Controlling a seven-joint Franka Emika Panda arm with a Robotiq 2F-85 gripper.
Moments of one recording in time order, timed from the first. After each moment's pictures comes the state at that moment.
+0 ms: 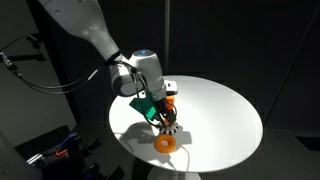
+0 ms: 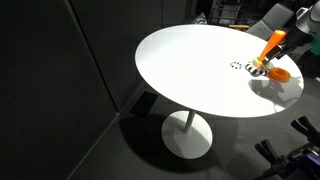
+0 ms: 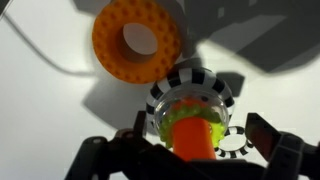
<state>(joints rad) -0.27 0.31 0.00 -2.42 0.17 2.96 -0.41</state>
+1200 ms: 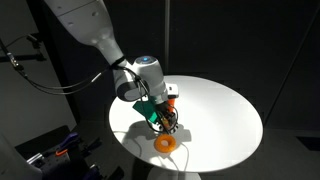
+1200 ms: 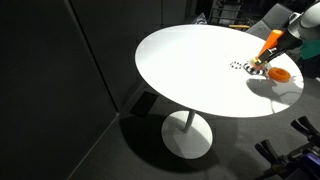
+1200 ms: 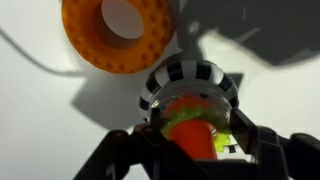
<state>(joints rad) -0.41 0.40 0.16 -2.38 0.17 3.05 -0.41</state>
